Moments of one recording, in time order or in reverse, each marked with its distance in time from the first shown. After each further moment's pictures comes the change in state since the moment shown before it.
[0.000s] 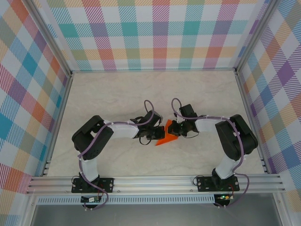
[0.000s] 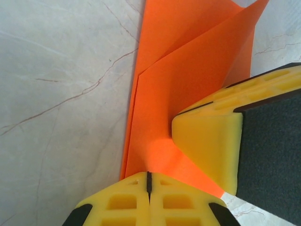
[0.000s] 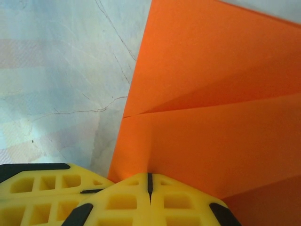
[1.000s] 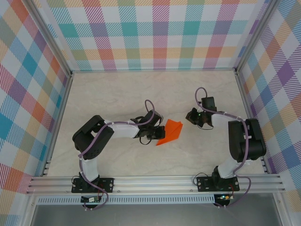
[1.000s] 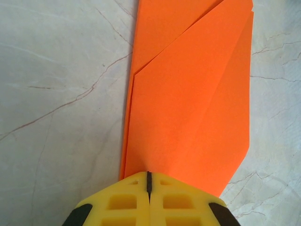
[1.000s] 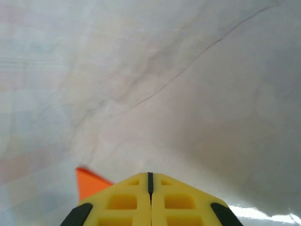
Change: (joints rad) left arm 0.000 0.007 0.009 -0.002 0.003 0.022; right arm -0.285 -0.086 0.010 0.024 0.085 0.076
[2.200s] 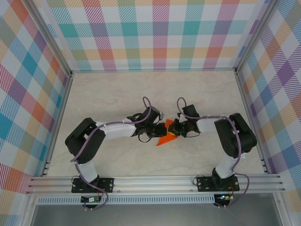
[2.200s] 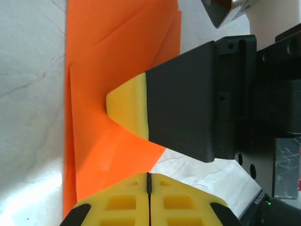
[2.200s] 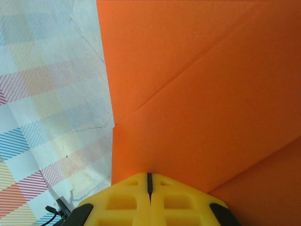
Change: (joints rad) left arm 0.004 -0.101 0.017 -0.050 0.085 -0.072; right arm 0.253 0.121 -0.034 0.068 -0.189 0.149
